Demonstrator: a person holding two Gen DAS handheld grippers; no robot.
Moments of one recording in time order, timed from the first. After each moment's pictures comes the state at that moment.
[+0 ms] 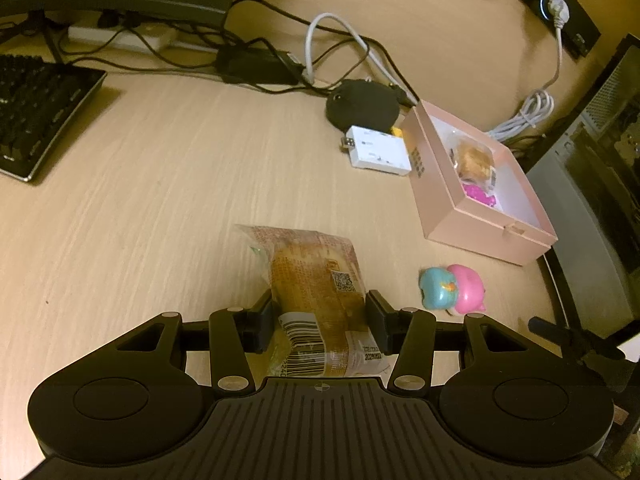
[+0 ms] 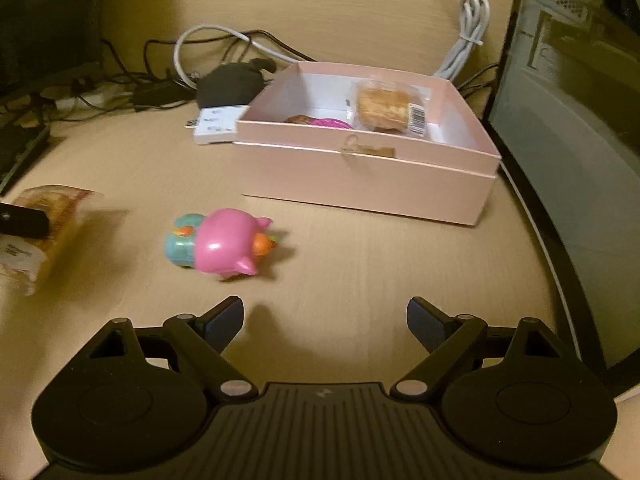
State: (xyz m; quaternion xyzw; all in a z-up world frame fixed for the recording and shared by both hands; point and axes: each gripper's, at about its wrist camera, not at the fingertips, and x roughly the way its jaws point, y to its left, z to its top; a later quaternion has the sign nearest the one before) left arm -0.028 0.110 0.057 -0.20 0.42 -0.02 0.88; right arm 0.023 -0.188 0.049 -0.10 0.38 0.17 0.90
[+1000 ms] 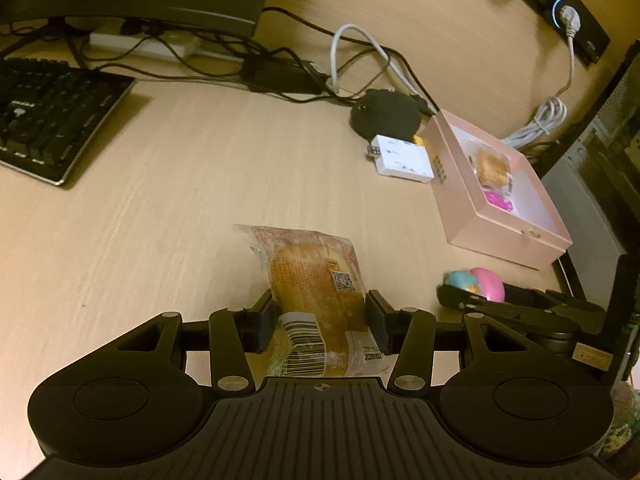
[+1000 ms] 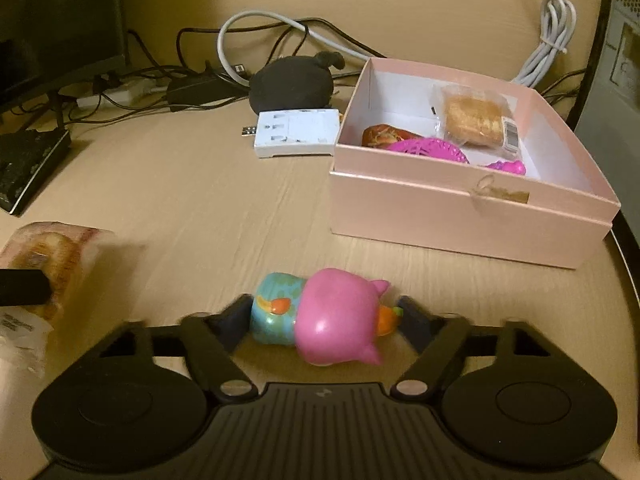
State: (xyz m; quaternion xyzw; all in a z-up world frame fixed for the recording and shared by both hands) left arm -0.036 0.129 0.058 -0.19 0.42 0.00 0.89; right arm 0.058 -0.114 0.041 -0.09 0.41 0.20 0.89
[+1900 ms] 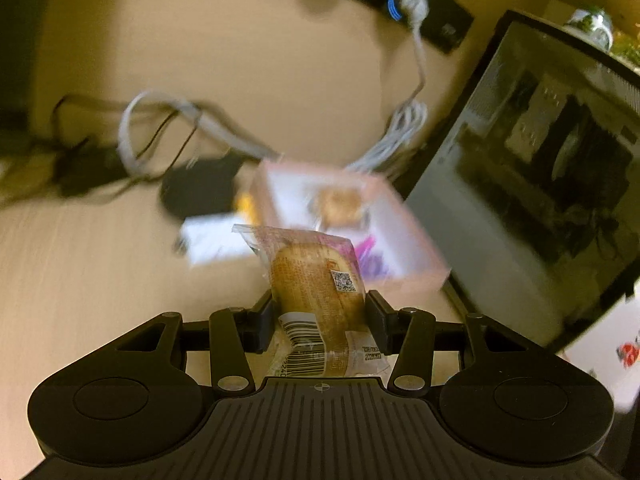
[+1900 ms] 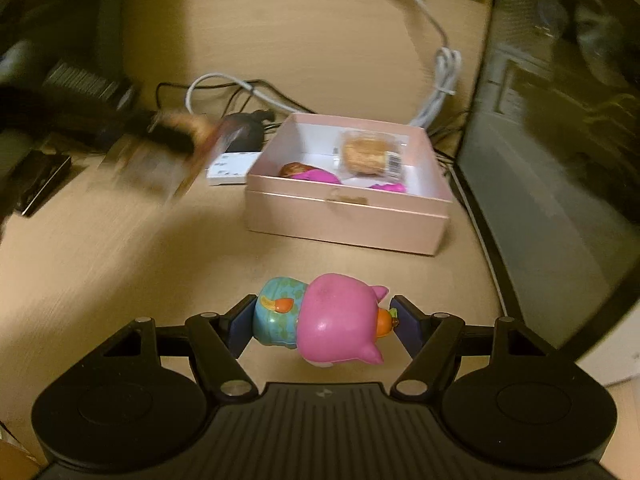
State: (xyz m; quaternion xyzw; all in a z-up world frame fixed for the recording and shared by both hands) left arm 0.047 0.044 0.115 -0.13 0.35 -0.20 0.91; right arm -0.024 -0.209 0.098 -0.09 0.34 0.15 0.92
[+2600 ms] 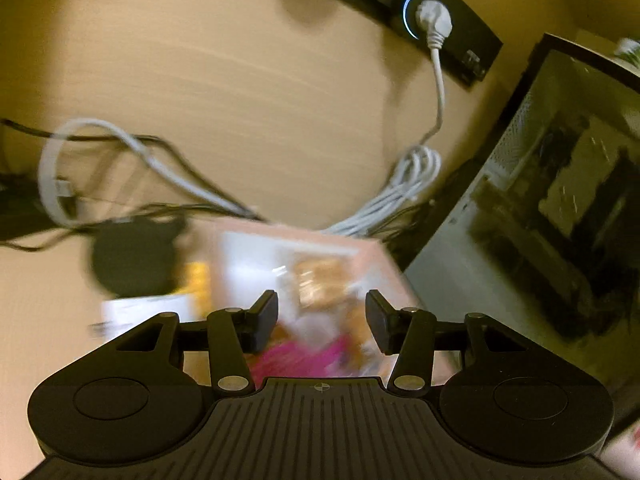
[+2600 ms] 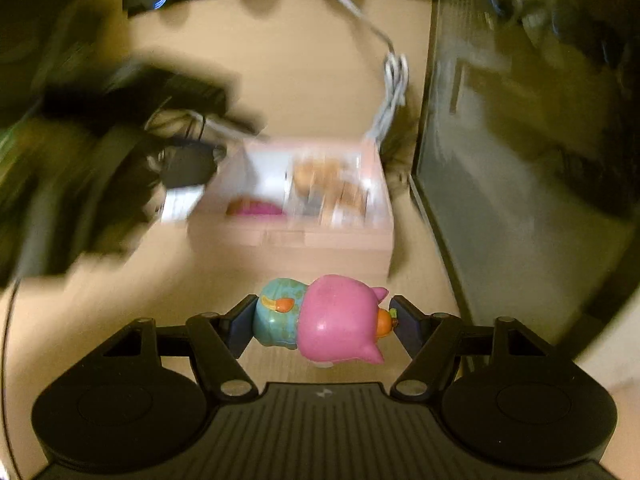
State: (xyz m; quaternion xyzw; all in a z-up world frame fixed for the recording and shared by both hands) left arm 0.115 -0.003 0.100 -0.16 0.30 -0.17 0.92; right arm 0.017 -0.245 0.113 -0.05 0.32 0.13 0.94
